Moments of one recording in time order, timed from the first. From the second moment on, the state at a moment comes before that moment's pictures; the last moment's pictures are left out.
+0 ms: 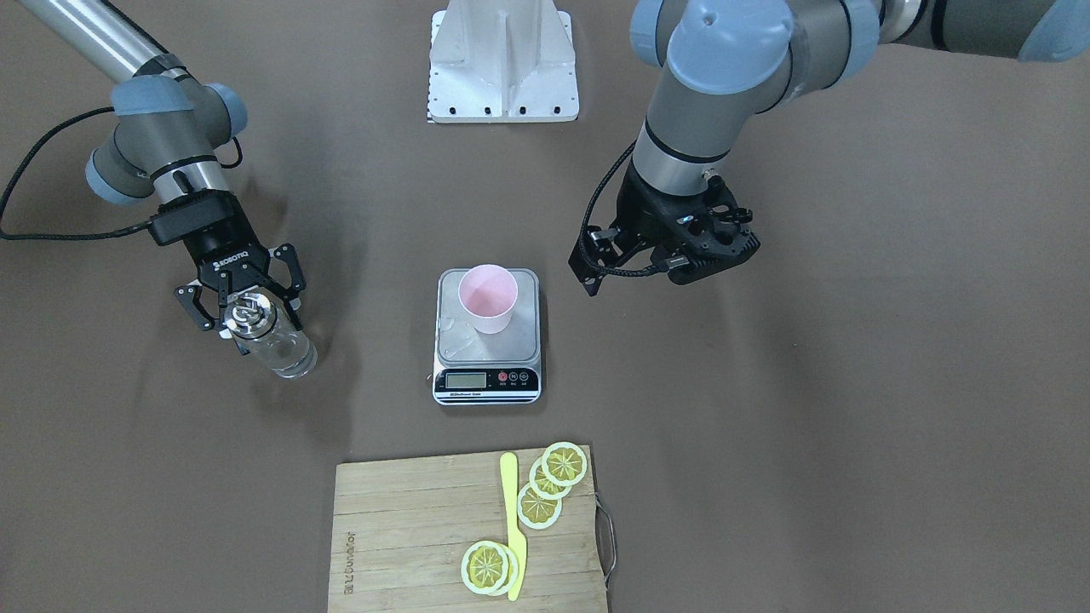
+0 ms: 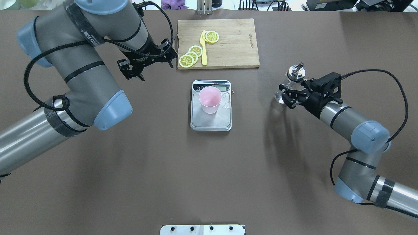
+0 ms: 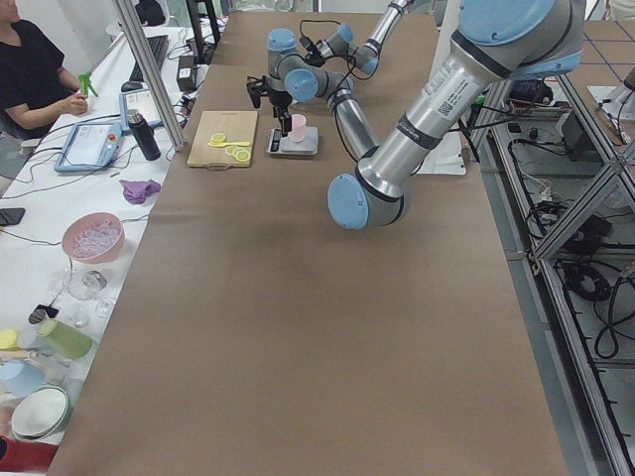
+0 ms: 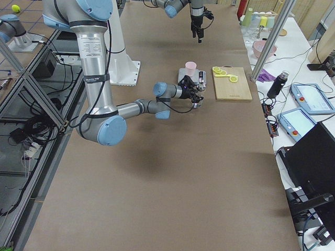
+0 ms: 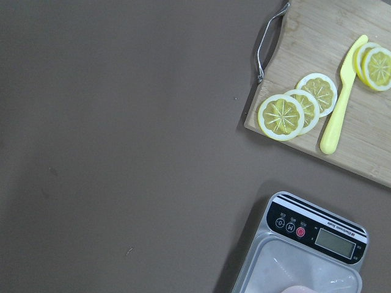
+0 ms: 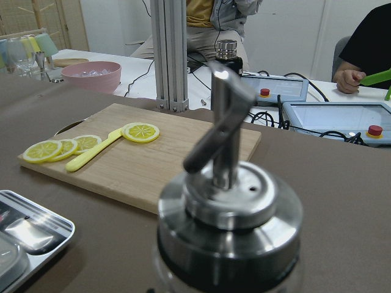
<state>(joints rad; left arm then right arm) -0.79 -2.33 -1.71 -1.48 -2.05 -1.46 0.60 -1.41 1.54 -0.23 1.27 0.70</state>
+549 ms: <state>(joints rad) -0.82 -2.32 -1.73 -1.48 -2.05 -1.43 0.71 -1.33 1.77 -0.66 1.38 0.56</state>
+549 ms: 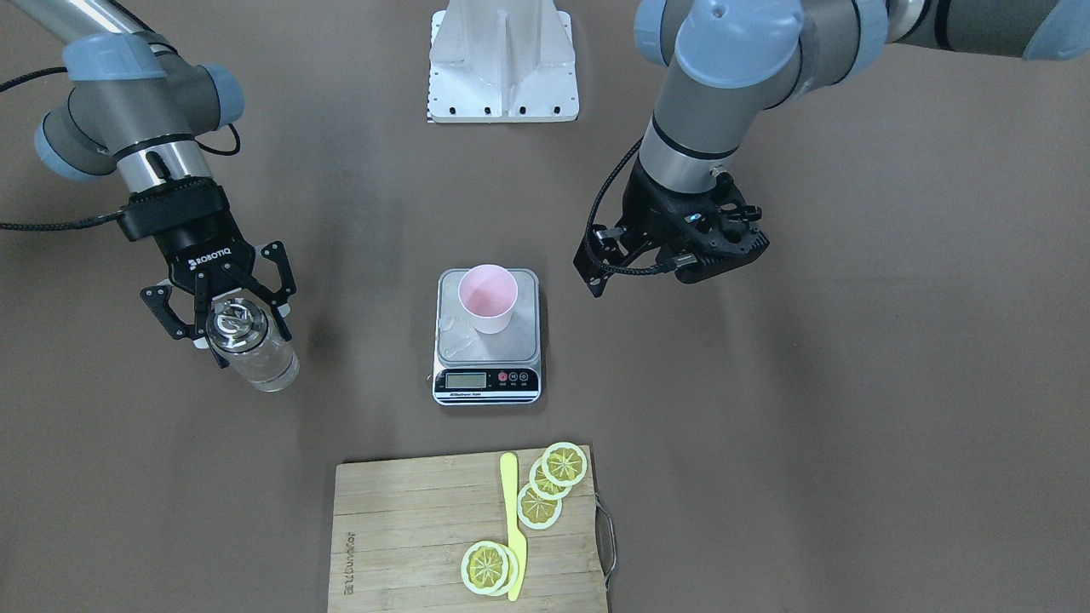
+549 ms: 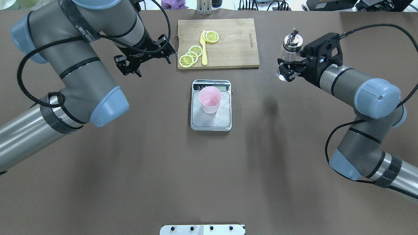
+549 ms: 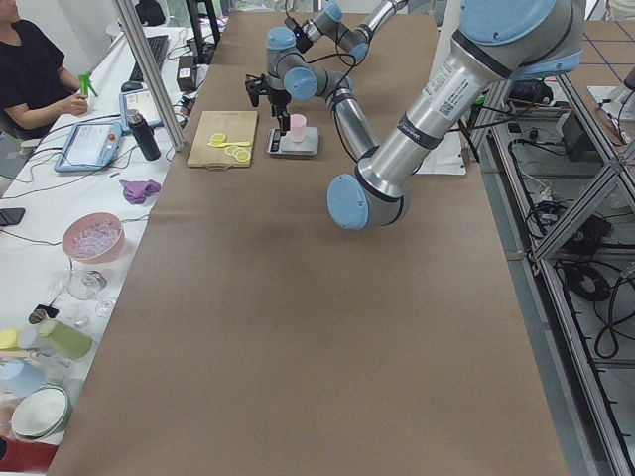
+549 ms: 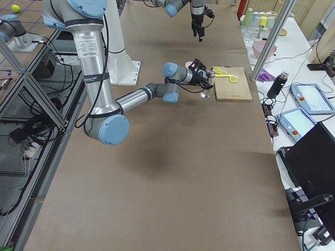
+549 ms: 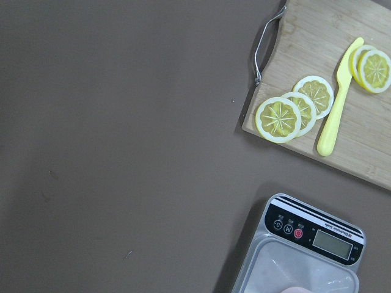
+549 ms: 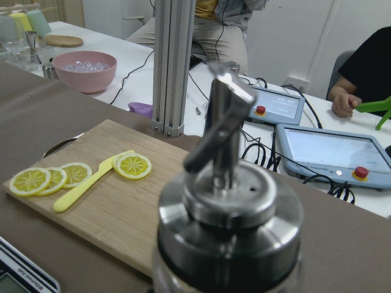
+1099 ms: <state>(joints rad) -0.95 -2.15 -1.83 -1.47 -2.05 -1.02 0.63 -1.26 1.84 -0.88 1.22 0.41</state>
